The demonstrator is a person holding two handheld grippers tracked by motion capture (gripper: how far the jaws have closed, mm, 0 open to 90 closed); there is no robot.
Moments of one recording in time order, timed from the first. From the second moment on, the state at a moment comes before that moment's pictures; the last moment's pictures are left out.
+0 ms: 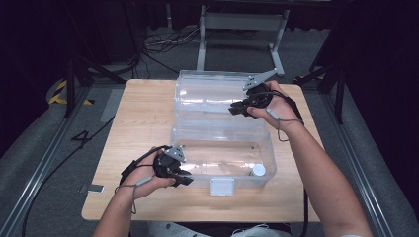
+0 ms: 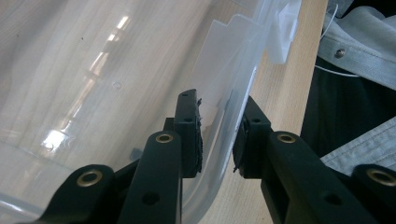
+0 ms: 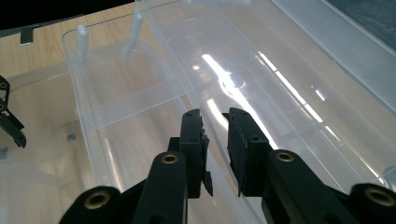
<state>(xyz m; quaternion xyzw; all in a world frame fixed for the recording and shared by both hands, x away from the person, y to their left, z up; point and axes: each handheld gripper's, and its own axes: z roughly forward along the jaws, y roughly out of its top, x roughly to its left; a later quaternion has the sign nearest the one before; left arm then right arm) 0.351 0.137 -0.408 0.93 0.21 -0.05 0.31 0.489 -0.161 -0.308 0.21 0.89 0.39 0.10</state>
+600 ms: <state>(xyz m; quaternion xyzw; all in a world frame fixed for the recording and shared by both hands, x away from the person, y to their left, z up) 0.351 0.134 -0.408 0.93 0.21 -0.04 0.30 0.475 -0.162 -0.305 0.20 0.89 0.39 0.10</state>
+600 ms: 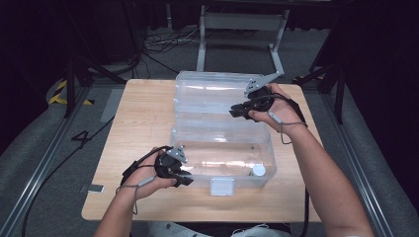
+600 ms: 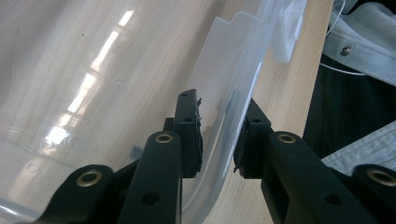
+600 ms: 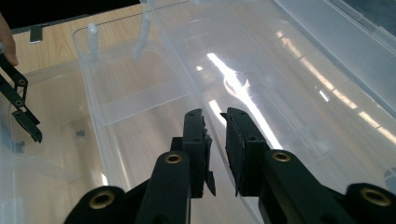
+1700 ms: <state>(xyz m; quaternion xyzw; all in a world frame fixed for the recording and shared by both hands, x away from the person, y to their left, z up) 0.350 0.134 -0.408 0.93 0.22 -0.05 0.30 0.446 -0.165 -0.299 0.17 0.90 0.40 0.11</state>
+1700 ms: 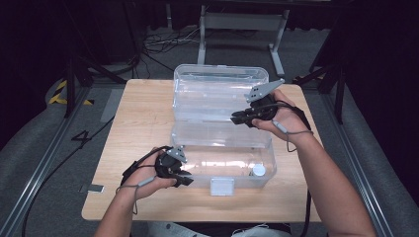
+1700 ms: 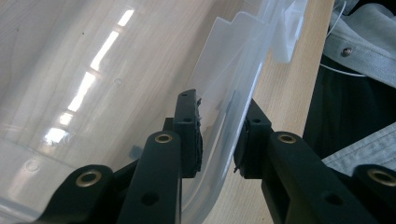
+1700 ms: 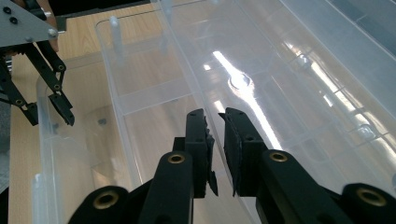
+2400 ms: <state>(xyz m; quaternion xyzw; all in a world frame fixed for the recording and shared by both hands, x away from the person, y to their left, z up) 0.350 0.134 -0.408 0.93 0.22 -0.05 0.30 0.427 -0.167 -0.299 0.15 0.90 0.39 0.11</state>
